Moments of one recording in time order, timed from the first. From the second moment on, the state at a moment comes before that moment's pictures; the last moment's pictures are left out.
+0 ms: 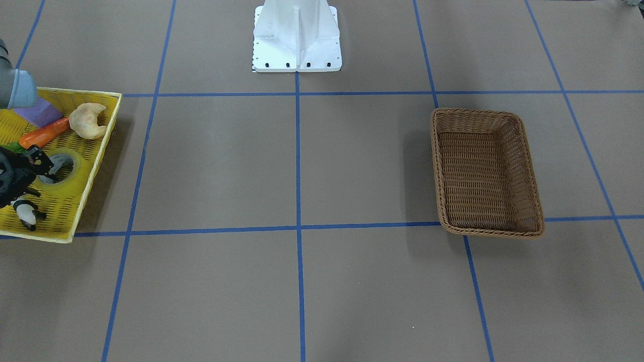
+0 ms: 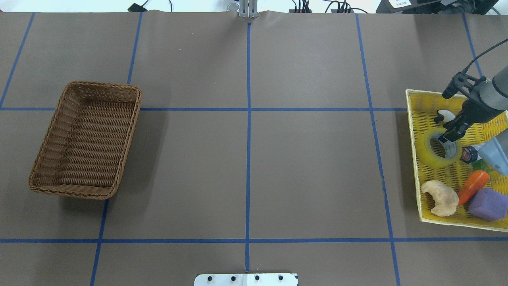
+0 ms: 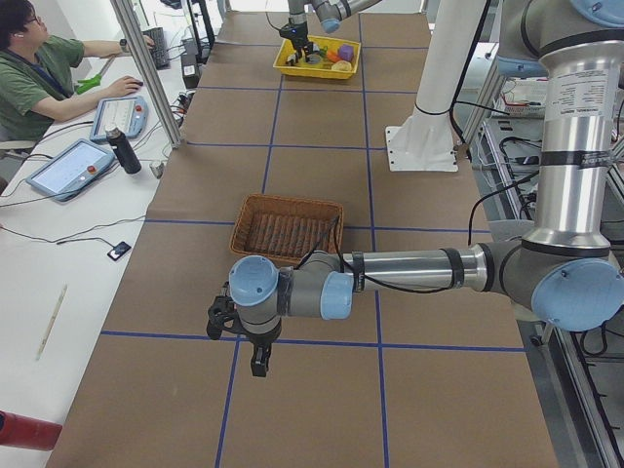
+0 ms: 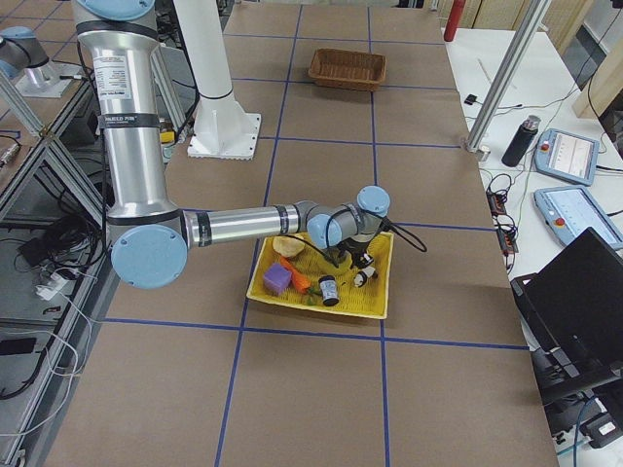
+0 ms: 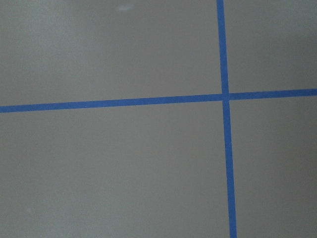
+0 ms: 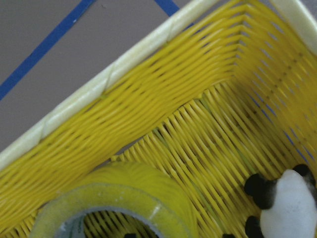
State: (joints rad) left arm -1.60 -1.56 -1.52 -1.67 -2.32 0.05; right arm 1.08 -1.48 1.55 -1.29 2.34 -0.24
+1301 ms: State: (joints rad) left arm -1.60 -1.60 -1.52 -1.71 -2.32 -0.04; right arm 1.25 -1.41 1.61 -1.28 2.65 -0.04
